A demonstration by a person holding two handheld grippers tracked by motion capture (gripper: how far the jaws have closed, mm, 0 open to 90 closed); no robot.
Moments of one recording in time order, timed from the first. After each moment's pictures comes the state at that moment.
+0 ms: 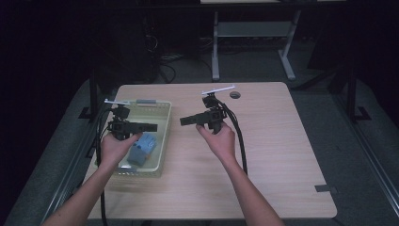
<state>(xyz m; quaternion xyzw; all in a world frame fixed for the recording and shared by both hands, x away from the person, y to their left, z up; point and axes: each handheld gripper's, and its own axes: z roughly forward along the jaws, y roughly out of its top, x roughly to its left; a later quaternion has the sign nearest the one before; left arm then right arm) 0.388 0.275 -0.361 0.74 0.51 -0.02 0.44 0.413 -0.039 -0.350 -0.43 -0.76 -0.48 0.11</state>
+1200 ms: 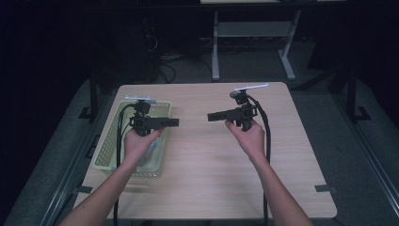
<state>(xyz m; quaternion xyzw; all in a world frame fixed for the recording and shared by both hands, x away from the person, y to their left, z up) 0.395 0.213 -0.354 0.73 0.48 -0.04 0.49 0.413 -0.124 -0.344 -0.45 -0.74 -0.49 0.10</state>
